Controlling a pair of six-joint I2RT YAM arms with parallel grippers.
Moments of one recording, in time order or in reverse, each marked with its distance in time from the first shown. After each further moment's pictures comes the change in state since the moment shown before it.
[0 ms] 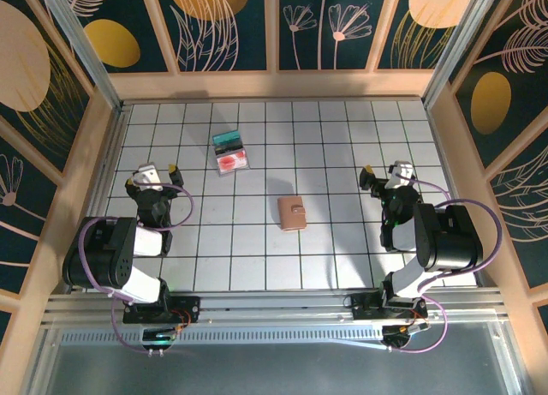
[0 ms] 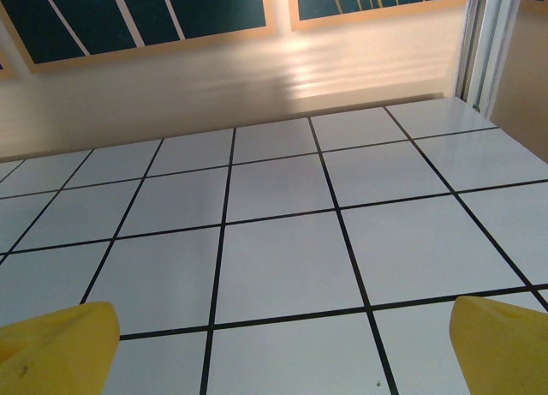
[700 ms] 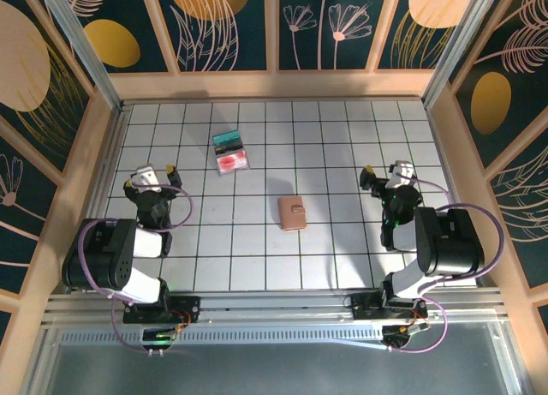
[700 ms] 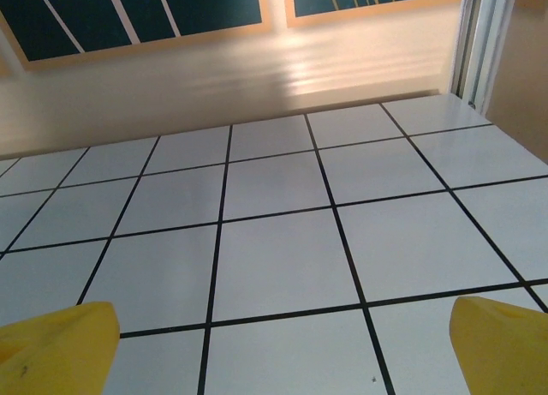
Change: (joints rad) left arm 0.000 -0.014 -0.018 0.007 -0.034 -0.015; right arm 0.000 -0.049 0.004 -0.061 0.009 0.001
